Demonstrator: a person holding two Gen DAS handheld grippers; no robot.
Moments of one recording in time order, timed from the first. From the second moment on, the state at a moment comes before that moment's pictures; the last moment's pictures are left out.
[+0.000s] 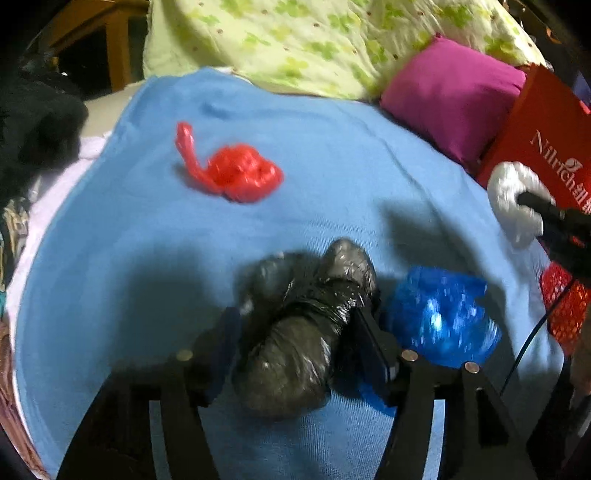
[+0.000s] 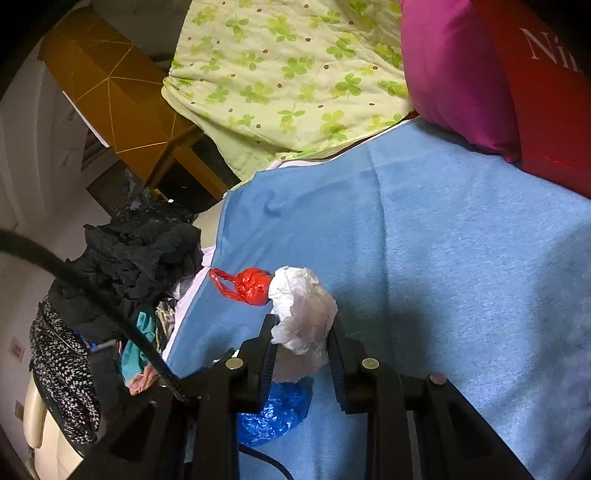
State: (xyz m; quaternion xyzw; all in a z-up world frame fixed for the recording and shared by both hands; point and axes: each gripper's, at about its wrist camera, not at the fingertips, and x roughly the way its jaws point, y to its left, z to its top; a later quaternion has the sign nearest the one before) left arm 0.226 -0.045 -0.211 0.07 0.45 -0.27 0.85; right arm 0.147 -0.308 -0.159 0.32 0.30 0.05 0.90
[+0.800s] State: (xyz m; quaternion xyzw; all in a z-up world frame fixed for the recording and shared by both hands) left arm 0.140 -0.032 -0.101 0.04 0.32 -0.23 0.92; right arm 0.050 -0.272 -0.124 0.23 0.21 0.05 0.95
